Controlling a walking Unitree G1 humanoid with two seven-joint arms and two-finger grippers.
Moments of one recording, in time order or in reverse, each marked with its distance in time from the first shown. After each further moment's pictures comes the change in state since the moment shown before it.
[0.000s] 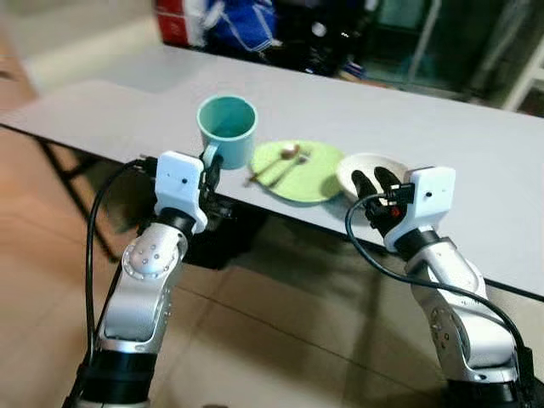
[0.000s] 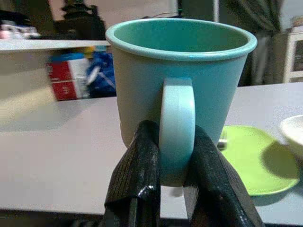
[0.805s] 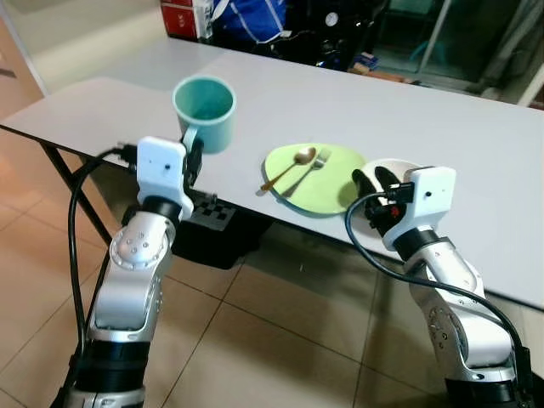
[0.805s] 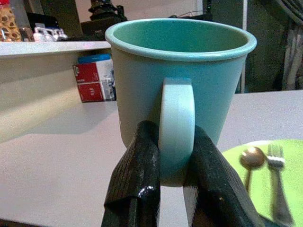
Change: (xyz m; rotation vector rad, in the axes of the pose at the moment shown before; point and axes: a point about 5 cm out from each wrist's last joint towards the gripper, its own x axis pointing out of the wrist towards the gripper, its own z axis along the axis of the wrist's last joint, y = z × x) left arm 0.005 0.017 0.013 0.035 -0.049 0.089; right arm 0.001 0.000 0.000 0.012 -0.003 -0.022
